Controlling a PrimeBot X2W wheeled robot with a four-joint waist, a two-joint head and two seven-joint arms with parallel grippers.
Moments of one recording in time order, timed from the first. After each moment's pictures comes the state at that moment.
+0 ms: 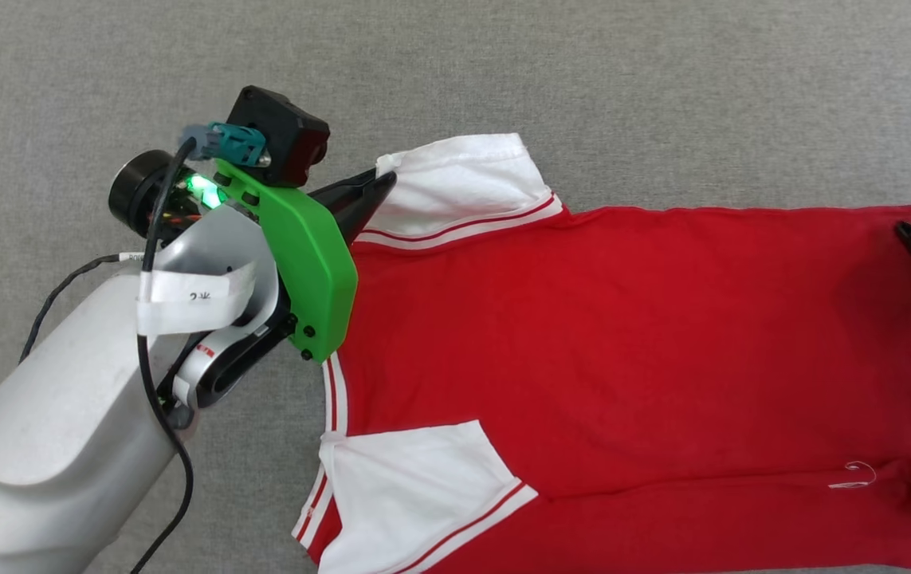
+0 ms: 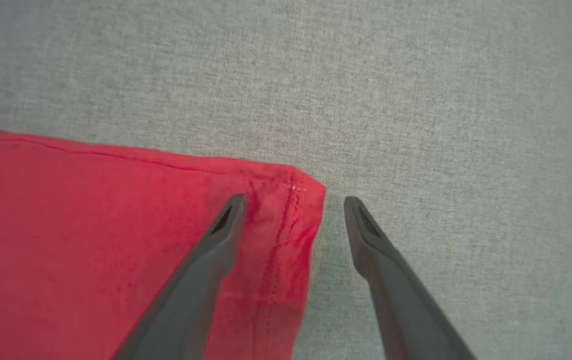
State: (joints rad) left arm -0.73 0.58 -0.65 -0.14 -0.76 0.00 0.53; right arm -0.55 -0.54 0.06 0.24 0.44 0.13 0.77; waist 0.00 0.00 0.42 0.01
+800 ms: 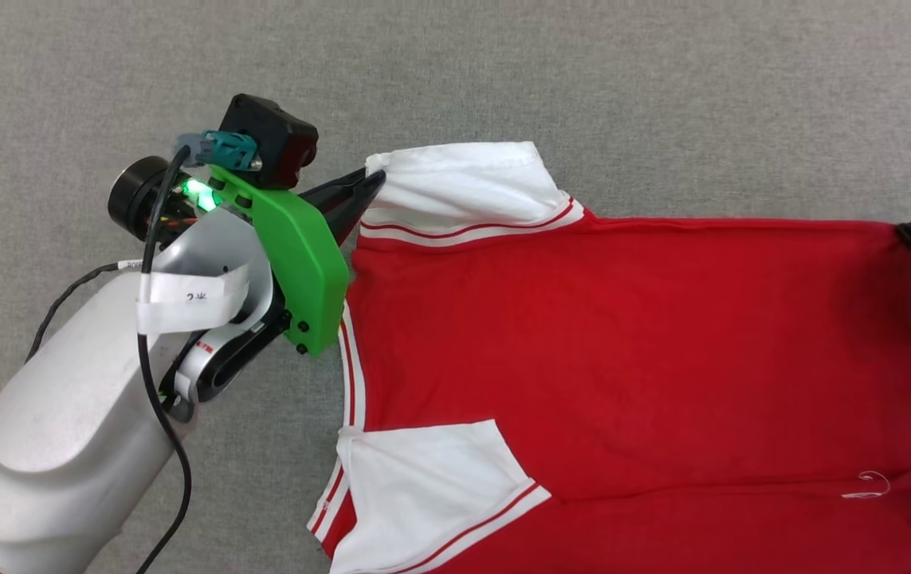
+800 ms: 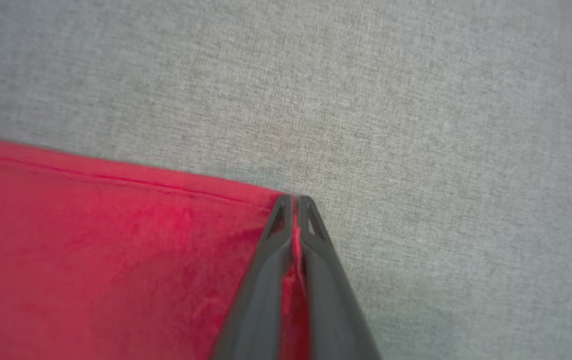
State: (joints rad) left arm -0.73 0.57 -0.66 -0.06 -0.75 -0.02 0.46; right arm -0.61 -0.57 0.23 0.43 0.47 0.13 0.61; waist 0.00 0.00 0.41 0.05
